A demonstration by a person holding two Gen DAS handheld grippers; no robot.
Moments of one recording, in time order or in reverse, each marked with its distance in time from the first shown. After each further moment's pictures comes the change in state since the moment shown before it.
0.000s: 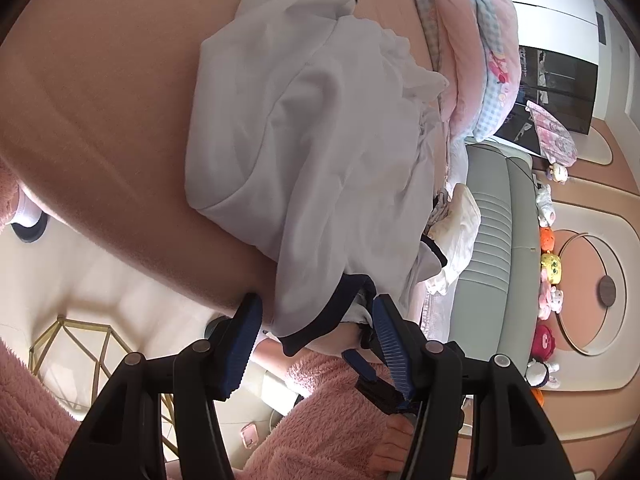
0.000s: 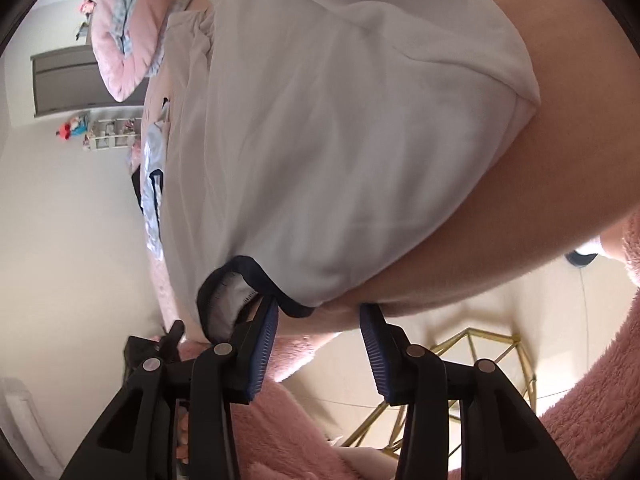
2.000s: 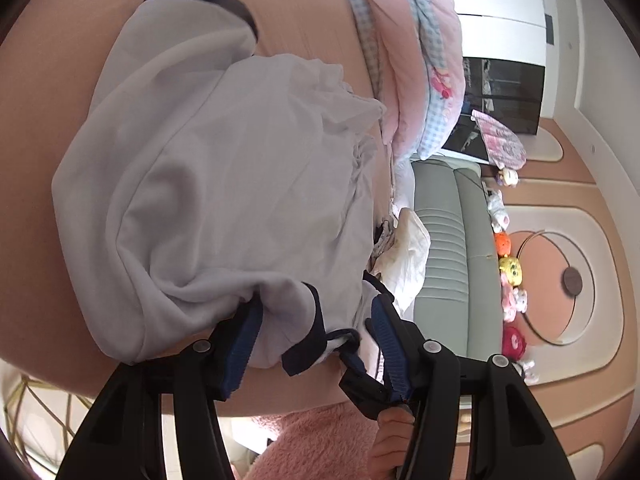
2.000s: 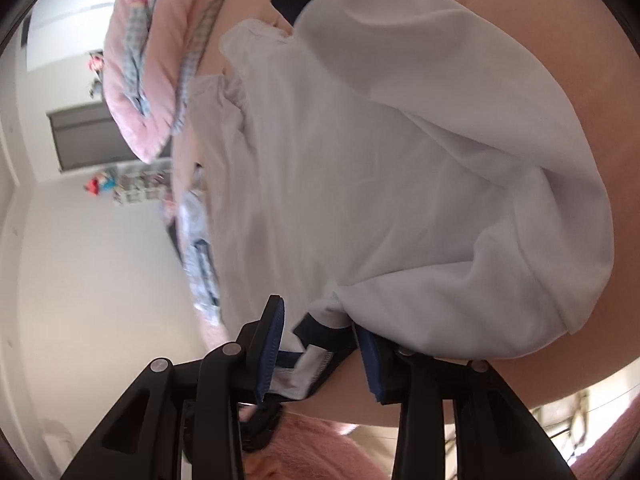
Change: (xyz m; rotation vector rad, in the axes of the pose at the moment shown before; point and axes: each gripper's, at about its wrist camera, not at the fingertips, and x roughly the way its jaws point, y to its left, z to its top) left arm 0.018 -0.022 0.033 0.074 -0.082 -0.167; right arm 0.012 0.043 0.069 0.153 -0.143 0.200
